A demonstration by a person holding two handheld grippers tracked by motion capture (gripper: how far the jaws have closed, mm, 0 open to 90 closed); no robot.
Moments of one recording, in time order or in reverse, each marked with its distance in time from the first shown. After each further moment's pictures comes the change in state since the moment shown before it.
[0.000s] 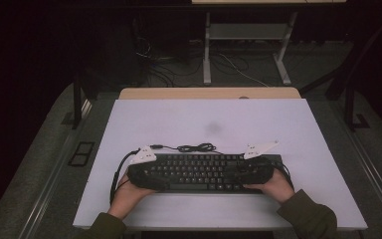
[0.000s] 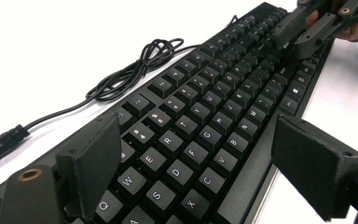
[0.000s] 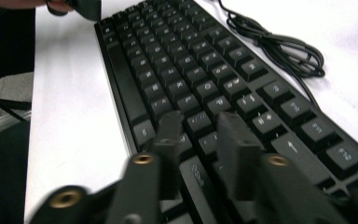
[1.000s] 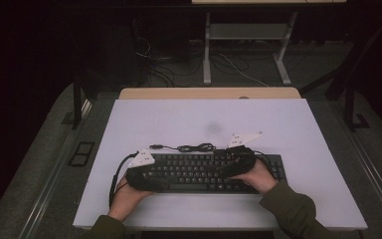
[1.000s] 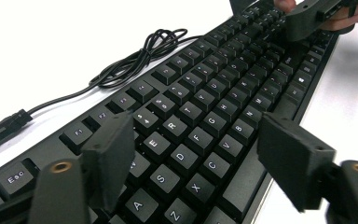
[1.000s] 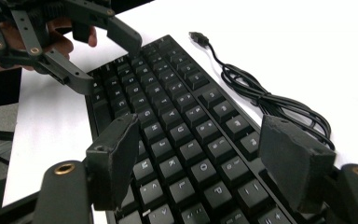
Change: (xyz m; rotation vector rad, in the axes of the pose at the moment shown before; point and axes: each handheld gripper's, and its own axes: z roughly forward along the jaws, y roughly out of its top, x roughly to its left) left arm 0.001 -0.011 -0.001 0.002 0.009 -0.005; right arm -0.001 0.036 0.034 -0.088 -0.020 0.017
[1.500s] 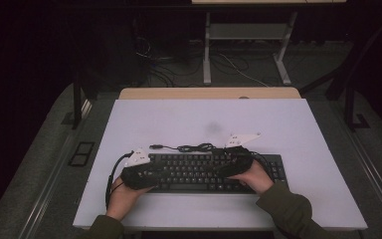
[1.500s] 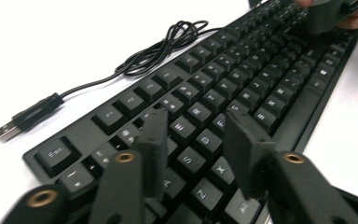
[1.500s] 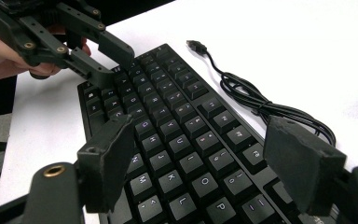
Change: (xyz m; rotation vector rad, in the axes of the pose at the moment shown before) left arm 0.008 -0.005 -0.008 0.022 0.059 -0.007; right arm 0.002 -0.001 0.007 -0.035 -0.012 0.008
